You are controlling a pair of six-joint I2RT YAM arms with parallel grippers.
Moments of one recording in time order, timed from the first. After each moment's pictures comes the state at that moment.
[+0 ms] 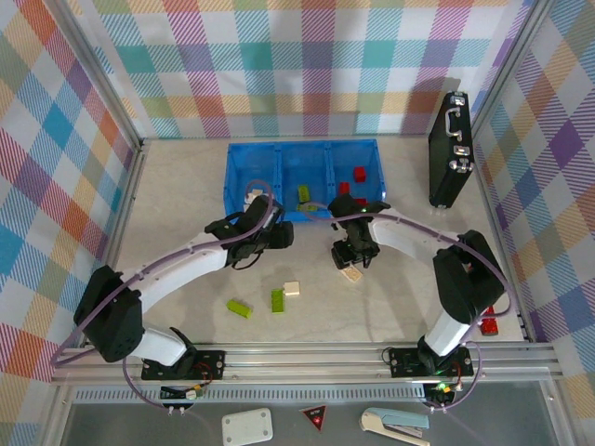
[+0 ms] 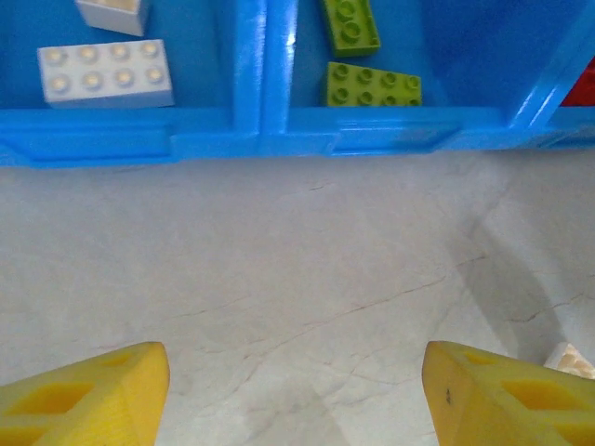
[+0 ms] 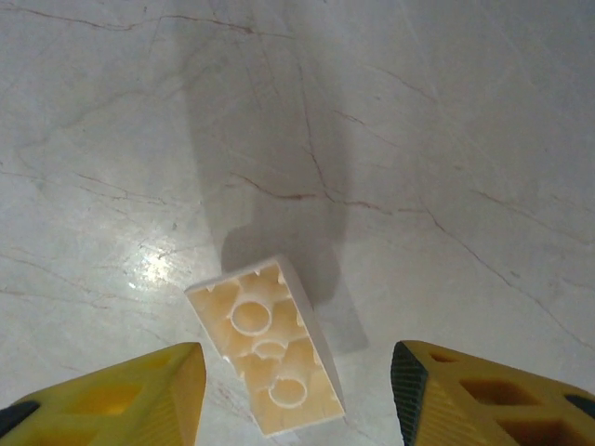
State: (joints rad) left arm -0.71 1.40 1.01 -0.51 -0.24 -0.63; right arm 0.65 1.69 1.15 -0.89 0.04 0.21
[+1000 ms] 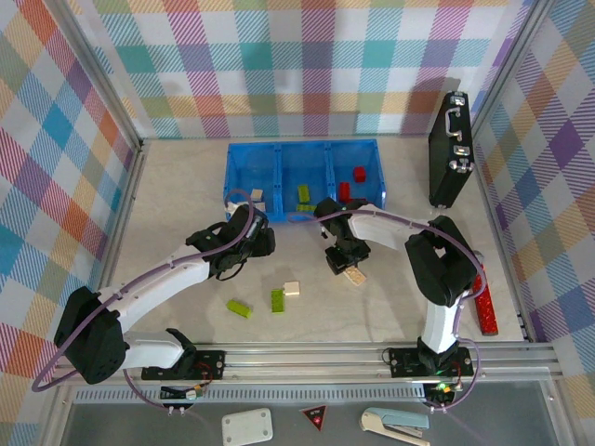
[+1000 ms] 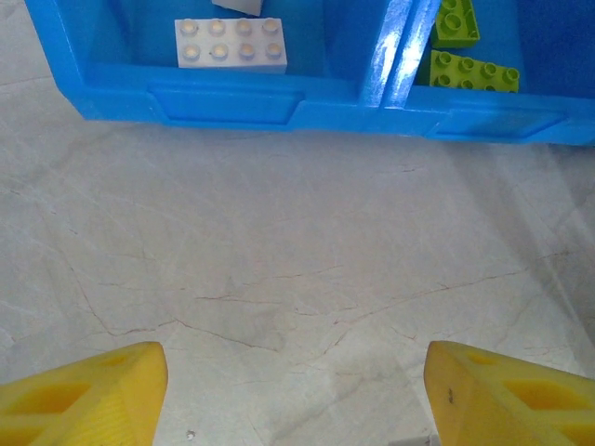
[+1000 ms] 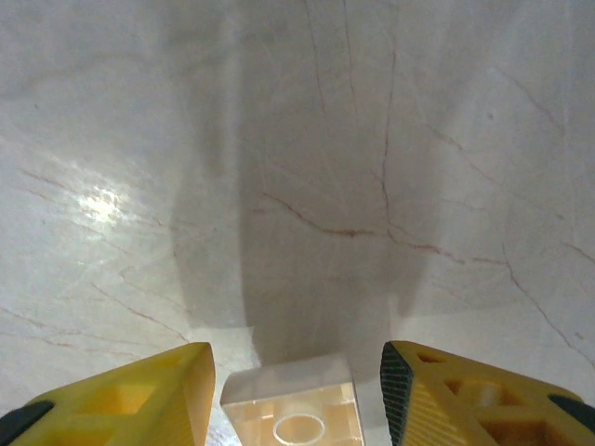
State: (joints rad) left arm -0.68 1.27 0.90 -0.57 -0.30 -0.66; right arm 0.69 1.85 1.24 -0.98 0.07 0.15
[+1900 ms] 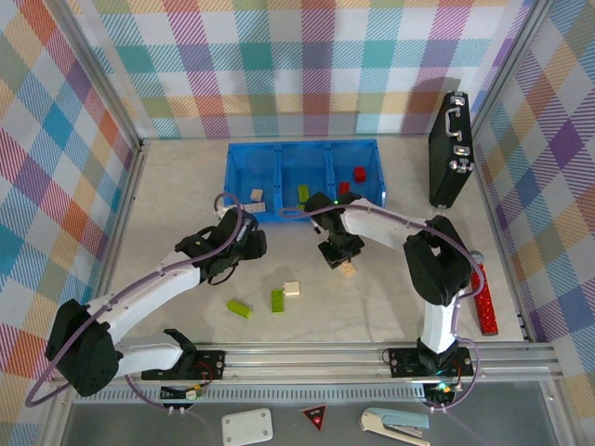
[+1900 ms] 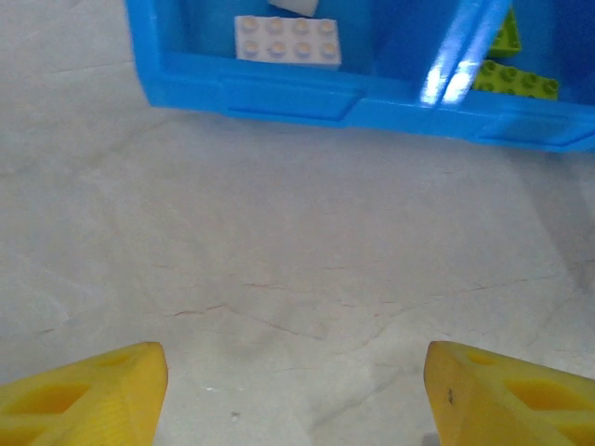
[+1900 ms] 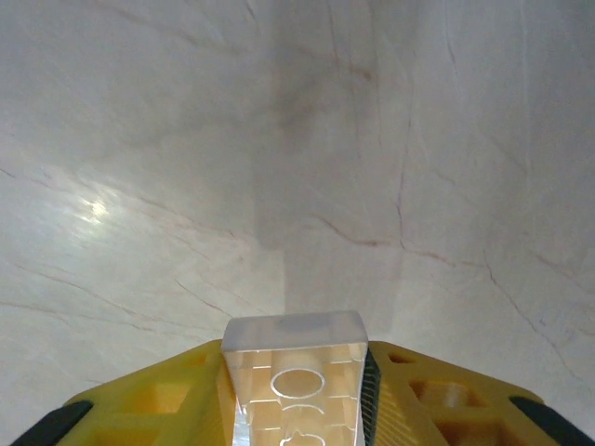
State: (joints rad) left arm -0.62 1.17 0.83 -0.58 -0.30 -0.66; right arm 0.74 1.90 1.42 -1.09 0.09 0.18
